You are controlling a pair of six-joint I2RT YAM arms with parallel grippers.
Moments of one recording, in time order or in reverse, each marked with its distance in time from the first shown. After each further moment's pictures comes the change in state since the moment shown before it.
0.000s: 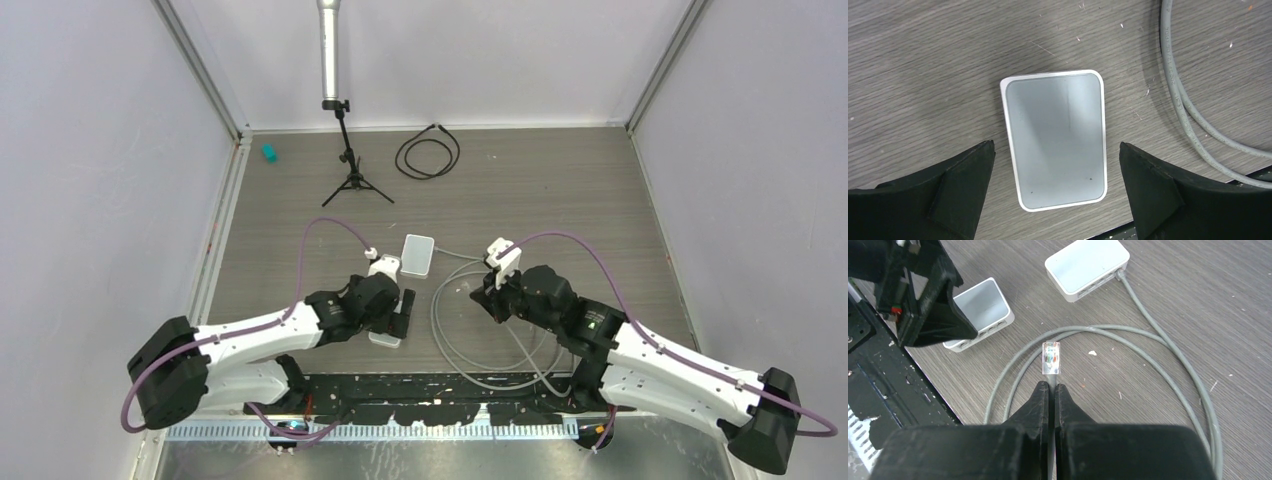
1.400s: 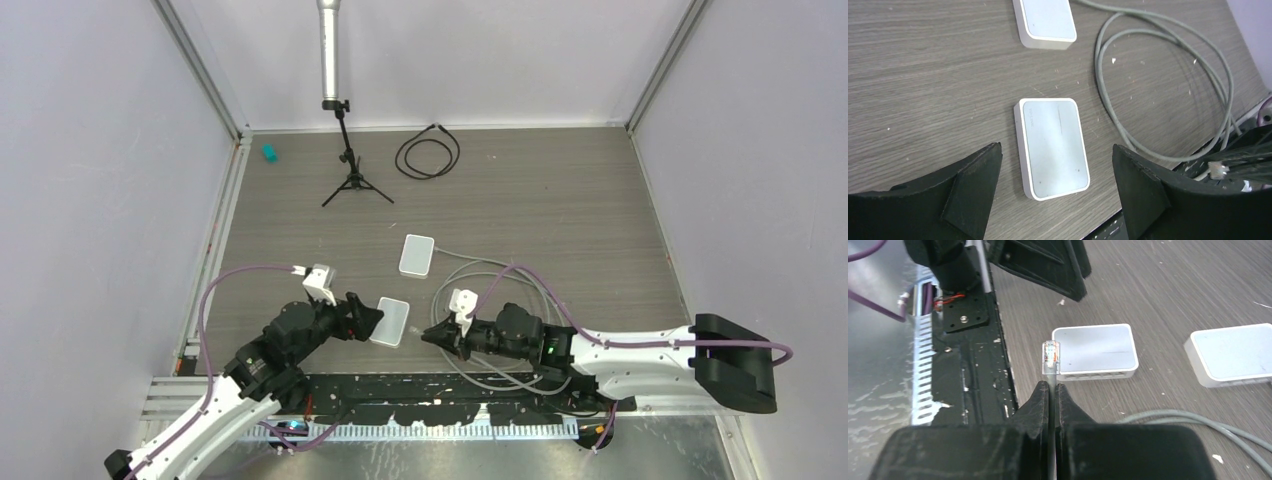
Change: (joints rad) left arm 0.222 -0.956 -0.334 -0.027 0.150 0.019; right arm 0.315 0.304 -0.229 0.787 -0.095 -0.097
